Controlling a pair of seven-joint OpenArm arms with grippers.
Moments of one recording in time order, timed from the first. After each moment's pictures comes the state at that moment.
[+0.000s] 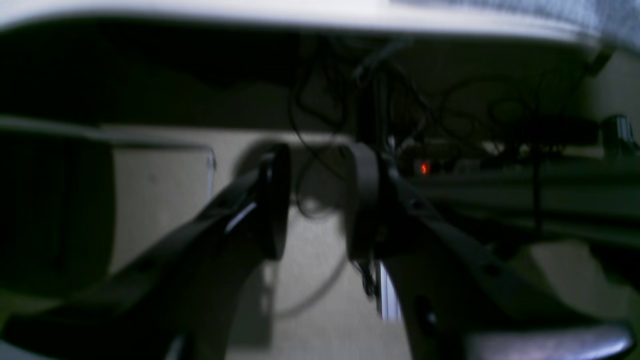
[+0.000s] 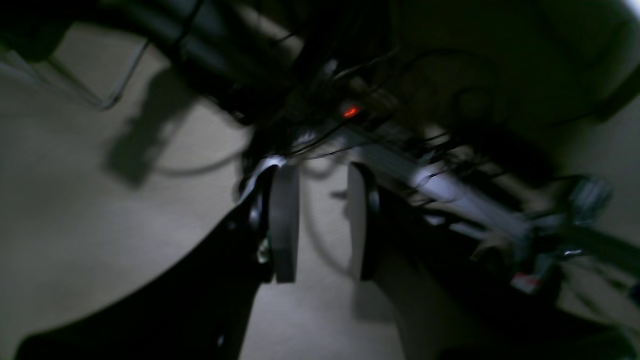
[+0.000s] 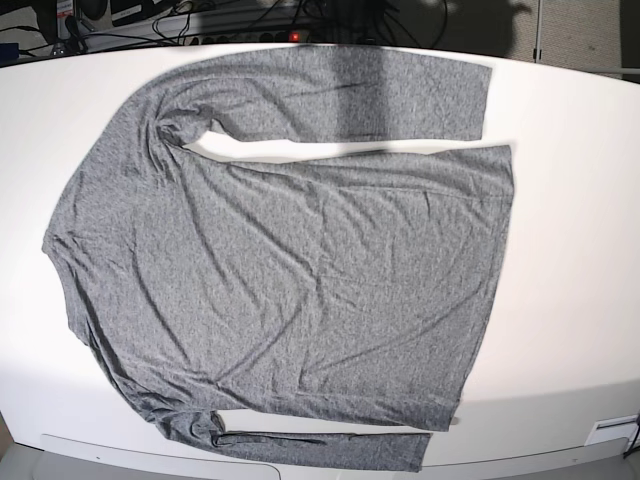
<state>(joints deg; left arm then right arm) 71.8 -12.2 -14.2 108.5 -18.5 -12.9 -6.8 -75.1 30.0 -0.1 103.8 2.3 10.9 4.7</state>
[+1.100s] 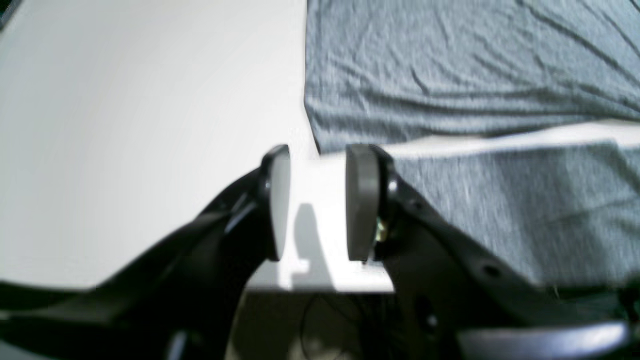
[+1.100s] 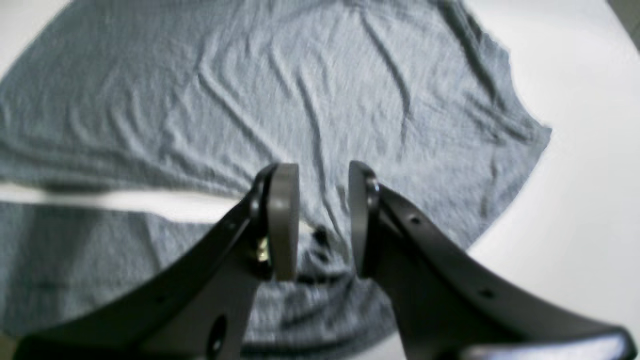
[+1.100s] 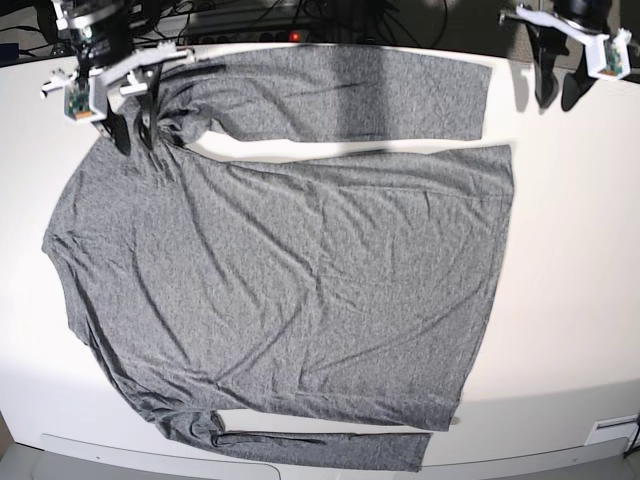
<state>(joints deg) 55.7 -10.9 -15.8 119.6 -18.5 -12.9 -1.3 -51.3 14.4 15.5 124.7 13.4 8.7 -7.5</state>
